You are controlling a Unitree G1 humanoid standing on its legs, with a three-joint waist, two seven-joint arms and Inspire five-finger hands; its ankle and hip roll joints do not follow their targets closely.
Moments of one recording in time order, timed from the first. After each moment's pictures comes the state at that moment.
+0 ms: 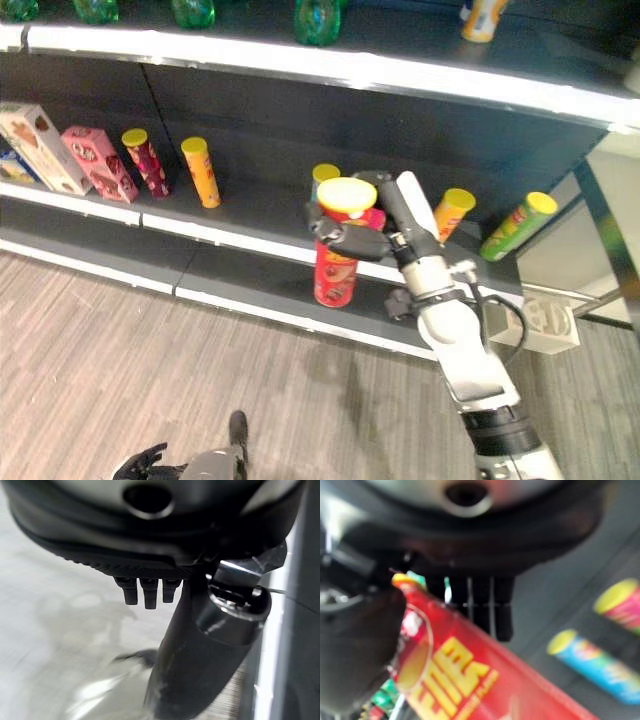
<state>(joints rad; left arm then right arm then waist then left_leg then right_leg) 0.10 0.29 -0.07 1.00 -0.23 -0.04 0.03 -0.28 -0.61 0.15 -0.18 -0.02 -0.12 -0.06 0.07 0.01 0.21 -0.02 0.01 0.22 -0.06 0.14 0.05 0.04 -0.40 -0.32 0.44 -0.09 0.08</state>
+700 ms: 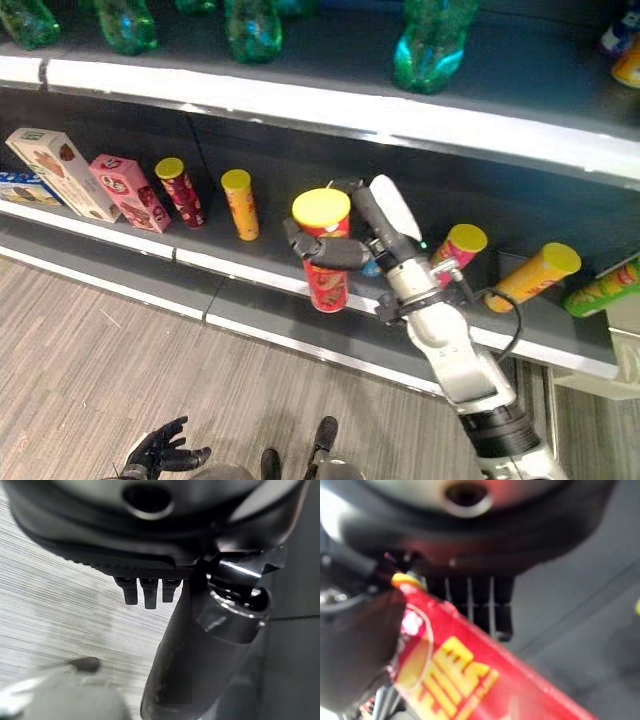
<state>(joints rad) 0.26 0.27 -0.12 0.64 -0.26 -0.02 -0.01 -0.25 -0.65 0.17 -0.21 -0.12 -0.12 -0.04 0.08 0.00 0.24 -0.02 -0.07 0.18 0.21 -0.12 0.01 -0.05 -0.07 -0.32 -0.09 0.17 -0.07</state>
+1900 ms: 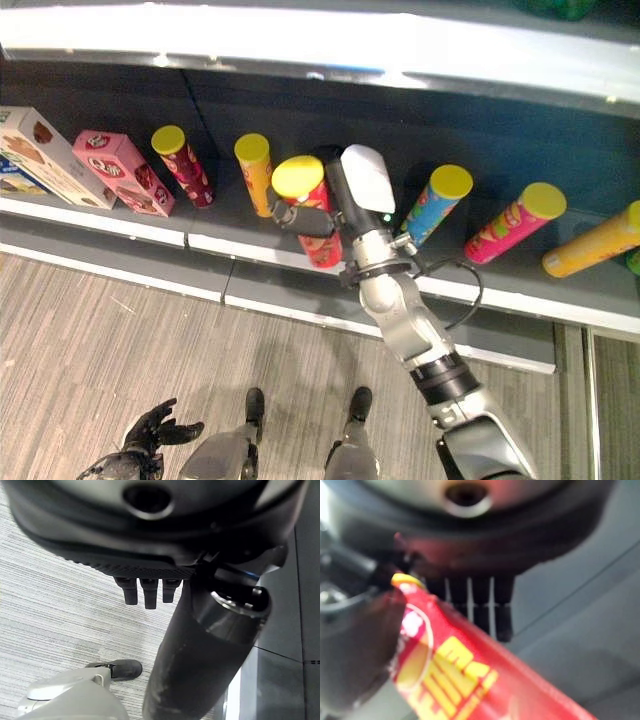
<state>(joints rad) 0.07 0.26 -0.15 0.89 -0.31 -0.07 0.12 -0.55 -0.51 0.31 0.10 -0.47 -0.03 -0.40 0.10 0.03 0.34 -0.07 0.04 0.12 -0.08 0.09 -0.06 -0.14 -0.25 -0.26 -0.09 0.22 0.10</state>
